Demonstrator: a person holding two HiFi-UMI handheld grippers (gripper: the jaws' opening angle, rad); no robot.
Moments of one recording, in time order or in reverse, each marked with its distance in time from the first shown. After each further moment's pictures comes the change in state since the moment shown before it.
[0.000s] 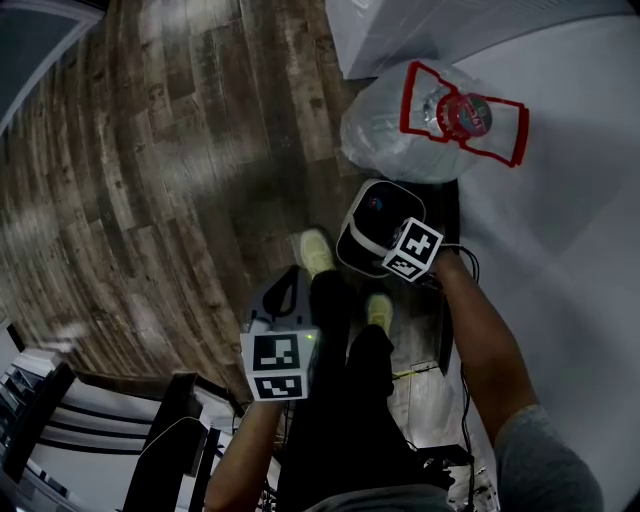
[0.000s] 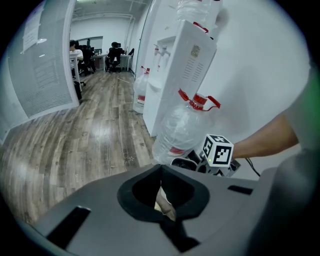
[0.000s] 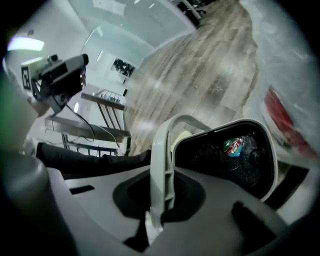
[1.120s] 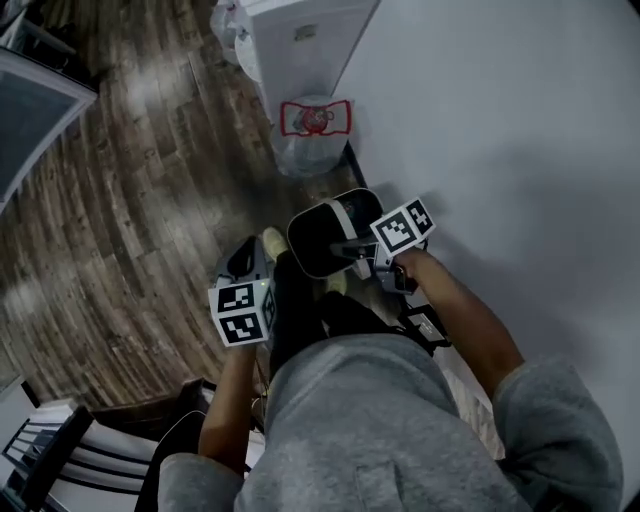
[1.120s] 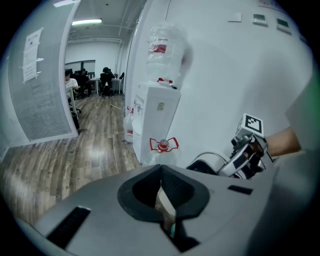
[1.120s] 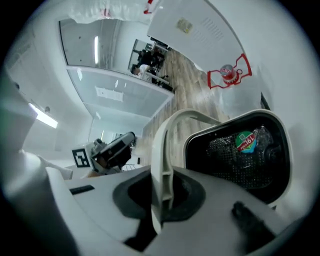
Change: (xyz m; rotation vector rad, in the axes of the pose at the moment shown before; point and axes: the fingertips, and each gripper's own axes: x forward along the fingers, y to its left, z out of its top) left arm -0.266 -0.121 0.107 0.107 -0.193 -0.043; right arm -0.298 0.315 -0.022 0.476 -0.712 0.168
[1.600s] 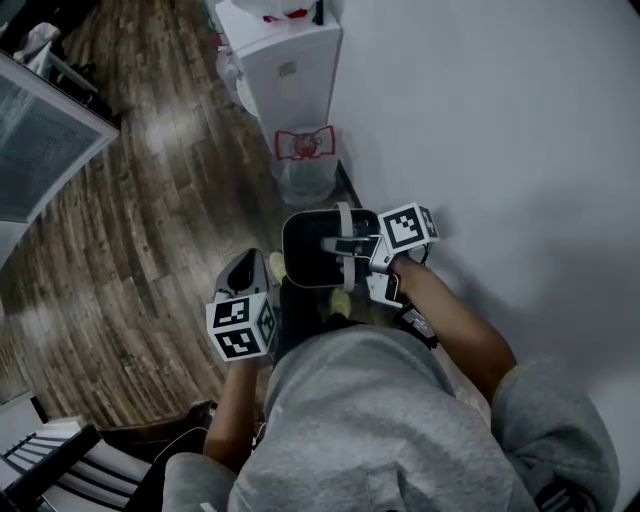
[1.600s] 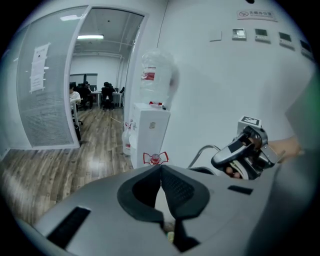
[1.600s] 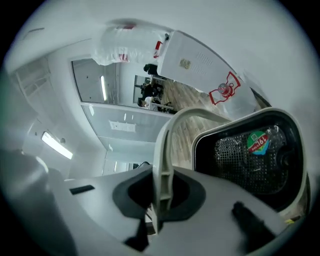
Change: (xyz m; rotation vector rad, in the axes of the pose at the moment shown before) left arm -0.102 -0.071 0.027 0.005 -0.150 0.001; right arm -0.082 0.110 -0.011 0.165 -0.327 0.159
